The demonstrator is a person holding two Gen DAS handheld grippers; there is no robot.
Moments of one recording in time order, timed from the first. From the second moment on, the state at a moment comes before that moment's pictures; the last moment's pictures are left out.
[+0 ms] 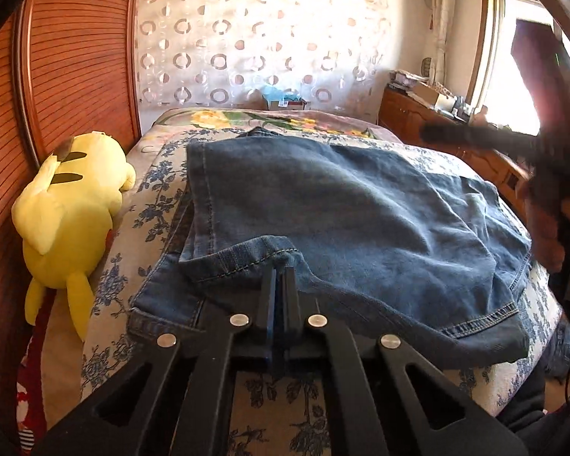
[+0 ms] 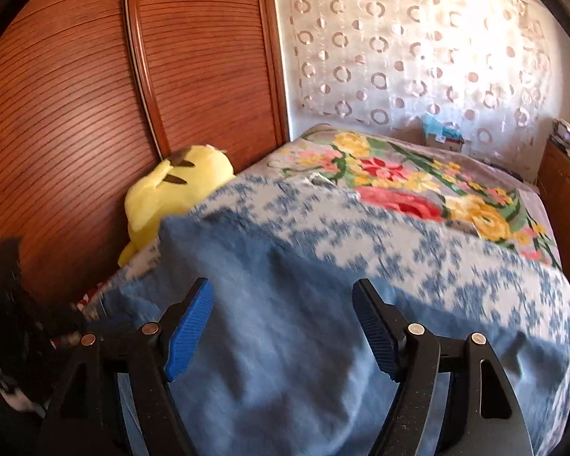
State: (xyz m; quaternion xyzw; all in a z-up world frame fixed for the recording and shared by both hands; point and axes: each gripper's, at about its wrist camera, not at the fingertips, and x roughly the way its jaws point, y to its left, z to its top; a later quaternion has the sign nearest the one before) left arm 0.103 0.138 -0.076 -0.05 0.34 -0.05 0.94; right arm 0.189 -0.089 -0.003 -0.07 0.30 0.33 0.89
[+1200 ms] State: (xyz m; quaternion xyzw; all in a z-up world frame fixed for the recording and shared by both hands) left arm 0.095 0.160 -0.054 -0.06 0.34 0.00 0.94; right arm 0.128 -0.154 -0.049 -0.06 0.32 0.32 0.89
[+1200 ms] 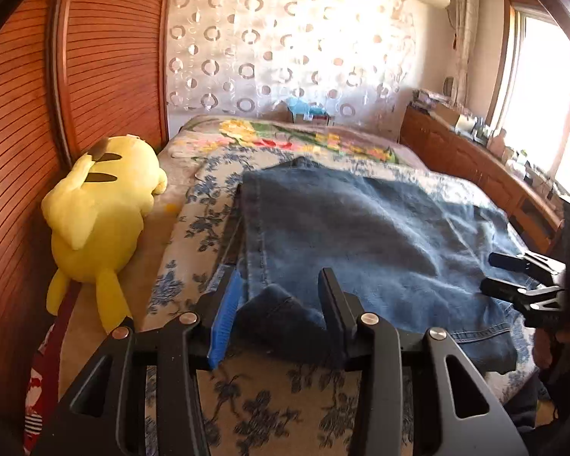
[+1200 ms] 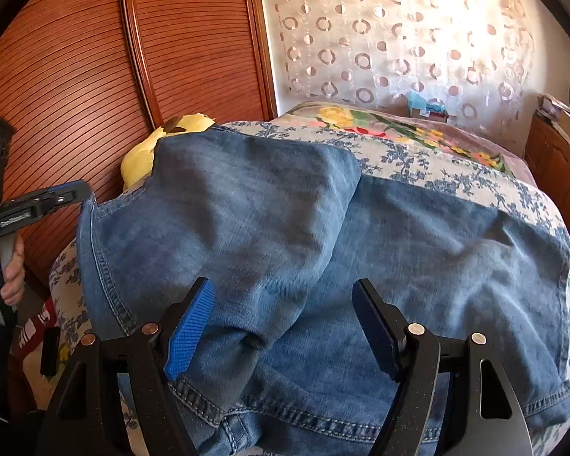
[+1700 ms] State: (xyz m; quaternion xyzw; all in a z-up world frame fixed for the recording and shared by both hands) left arm 0.074 0.172 -0.083 -0.04 0.40 0.01 0.92; right arm 0.121 -0.158 -0.052 -0.04 0.32 0.31 0.89
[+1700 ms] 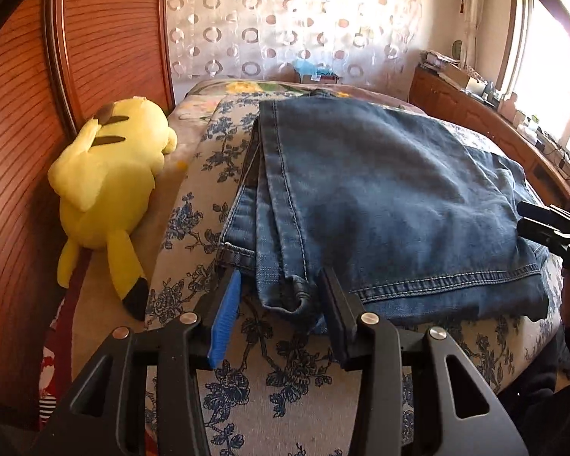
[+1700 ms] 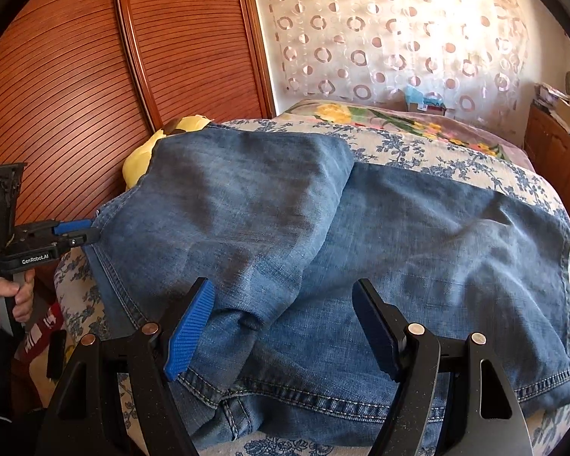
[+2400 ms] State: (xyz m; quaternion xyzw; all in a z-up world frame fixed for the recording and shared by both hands) left arm 0.171 0.173 -0.041 0.01 0.36 -0.03 0.93; right arm 0.122 -0.168 -0.050 -0.04 0.32 0.31 0.90
